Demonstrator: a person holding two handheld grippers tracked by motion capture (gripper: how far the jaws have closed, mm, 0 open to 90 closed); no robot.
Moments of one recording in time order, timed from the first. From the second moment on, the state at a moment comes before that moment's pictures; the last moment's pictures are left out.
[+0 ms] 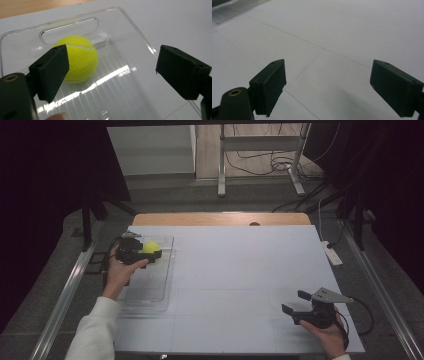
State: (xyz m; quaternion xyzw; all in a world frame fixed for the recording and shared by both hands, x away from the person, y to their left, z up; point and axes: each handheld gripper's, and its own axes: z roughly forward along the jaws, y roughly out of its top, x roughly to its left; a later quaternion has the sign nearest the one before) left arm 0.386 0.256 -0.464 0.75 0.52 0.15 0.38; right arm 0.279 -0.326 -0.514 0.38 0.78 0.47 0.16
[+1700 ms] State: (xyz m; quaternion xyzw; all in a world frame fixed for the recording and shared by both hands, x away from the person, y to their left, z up) left arm 0.261 0.229 -0.481 0.76 0.44 0.15 0.45; right arm 0.274 -0.326 -0.510 0.38 0.78 0.47 0.18
